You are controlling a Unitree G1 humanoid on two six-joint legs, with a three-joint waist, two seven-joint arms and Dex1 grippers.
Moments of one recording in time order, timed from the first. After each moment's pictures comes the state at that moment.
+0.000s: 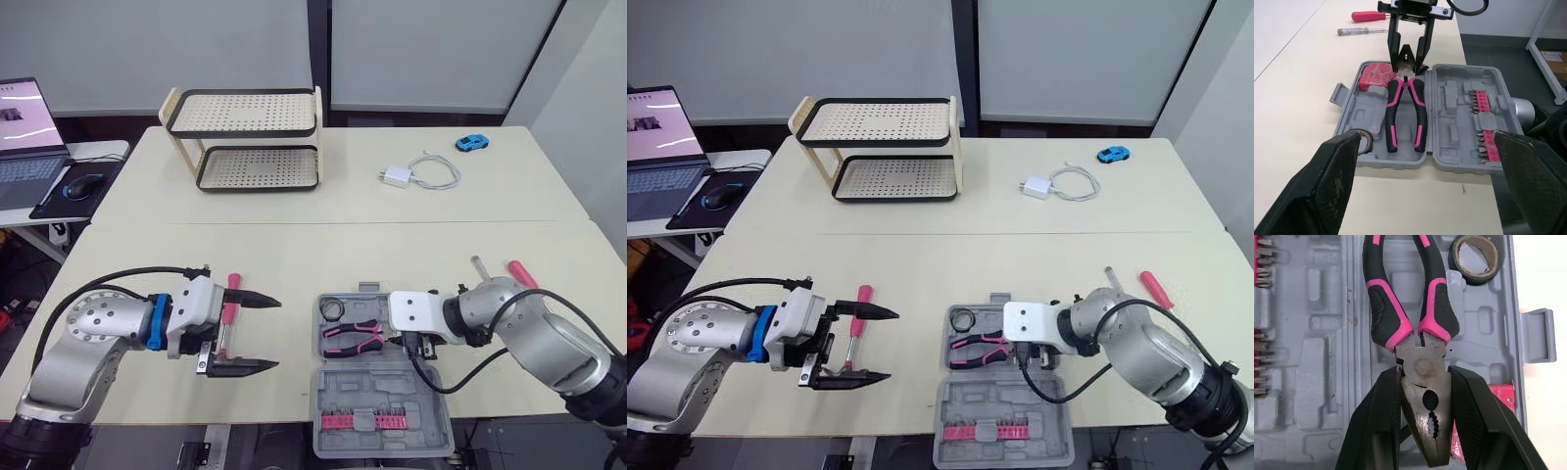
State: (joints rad) left arm -0.05 0.86 0.08 -0.31 -0.50 0.21 -1.38; right arm -0.46 -0.85 0.57 -0.55 -0.06 0.81 1.03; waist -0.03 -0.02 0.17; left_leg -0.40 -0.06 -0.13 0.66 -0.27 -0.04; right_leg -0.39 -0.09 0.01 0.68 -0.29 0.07
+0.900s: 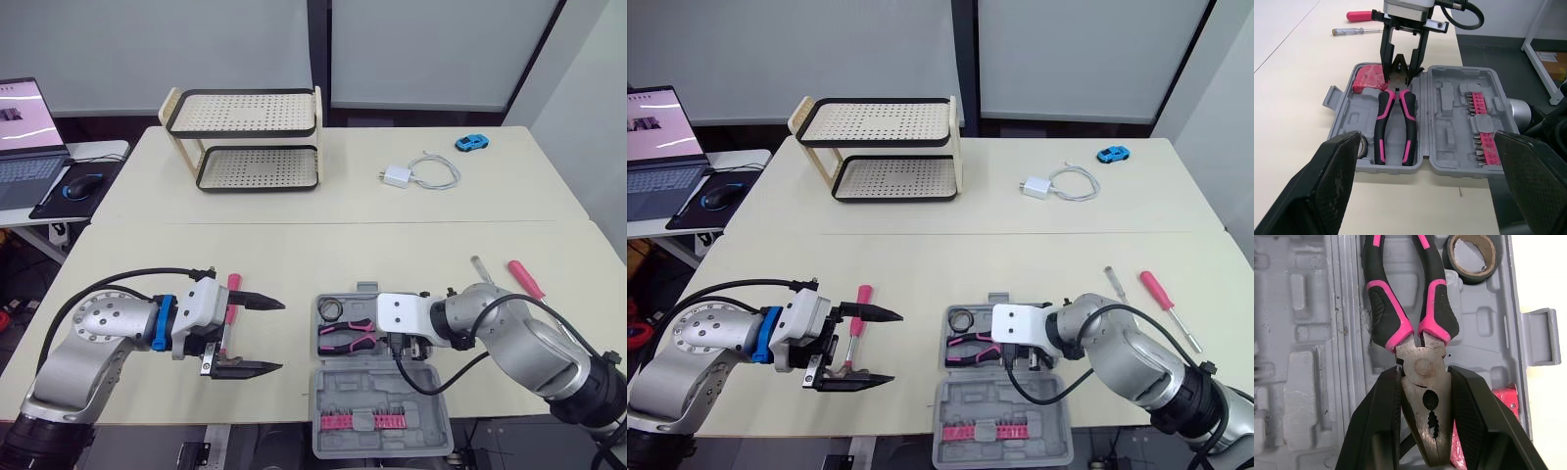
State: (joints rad) left arm -0.05 0.86 0.06 -0.32 -0.50 0.21 -1.37; right arm -0.48 -0.80 0.65 -0.56 -0.12 0.88 0.97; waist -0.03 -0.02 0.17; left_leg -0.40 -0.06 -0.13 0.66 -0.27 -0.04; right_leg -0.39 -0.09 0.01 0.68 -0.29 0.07
